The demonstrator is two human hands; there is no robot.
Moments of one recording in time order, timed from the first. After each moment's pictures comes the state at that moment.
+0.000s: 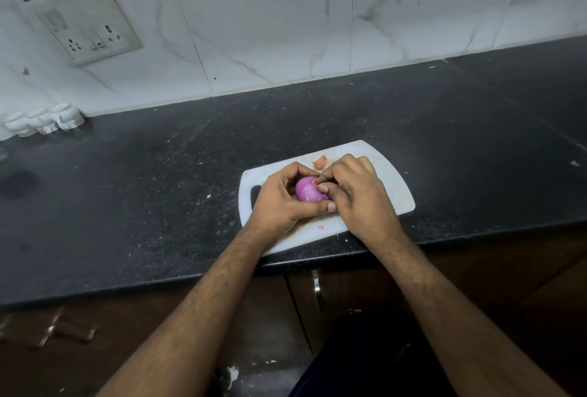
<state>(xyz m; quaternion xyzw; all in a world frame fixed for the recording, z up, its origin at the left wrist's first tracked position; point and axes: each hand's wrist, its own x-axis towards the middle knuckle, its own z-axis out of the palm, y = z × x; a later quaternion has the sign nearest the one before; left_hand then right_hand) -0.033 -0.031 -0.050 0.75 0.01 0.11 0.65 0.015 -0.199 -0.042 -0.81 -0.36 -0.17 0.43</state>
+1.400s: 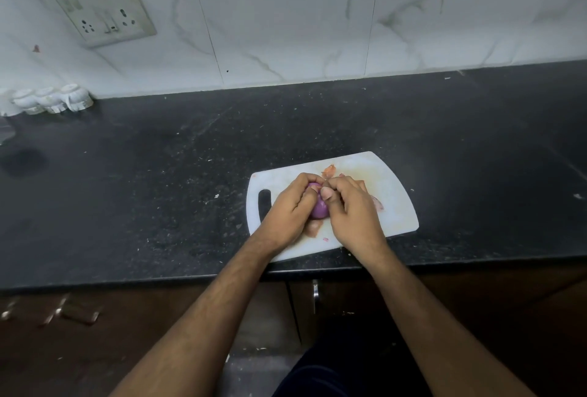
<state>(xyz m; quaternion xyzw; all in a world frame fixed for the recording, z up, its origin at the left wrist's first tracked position) -0.032 -0.032 -0.048 0.81 0.02 0.11 0.58 0.014 -0.173 -0.043 -0.84 -0.25 -0.03 0.47</state>
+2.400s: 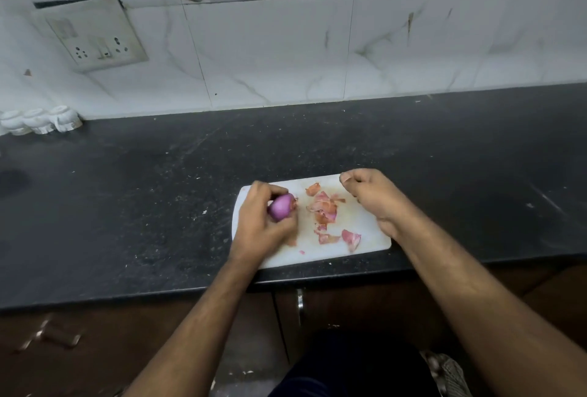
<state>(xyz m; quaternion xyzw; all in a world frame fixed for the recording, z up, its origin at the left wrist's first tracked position) -0.046 -0.021 -0.044 0.85 0.04 0.30 0.42 0.061 -0.223 0.023 -0.79 -0.09 0.19 0.58</state>
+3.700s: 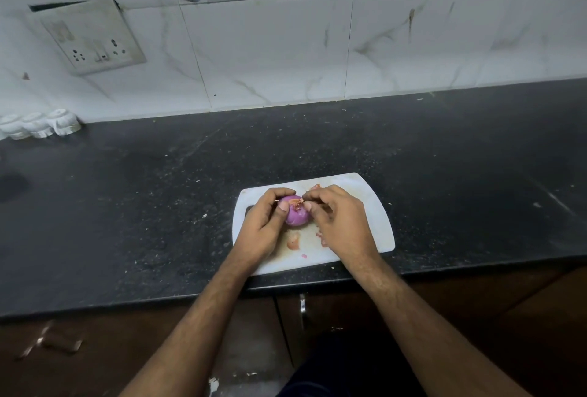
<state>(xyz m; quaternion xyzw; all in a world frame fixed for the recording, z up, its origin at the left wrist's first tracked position) -0.038 -0.014 -0.055 0.80 0.03 0.18 0.58 0.017 -0.184 -0.020 -0.83 -0.25 -0.03 0.50</state>
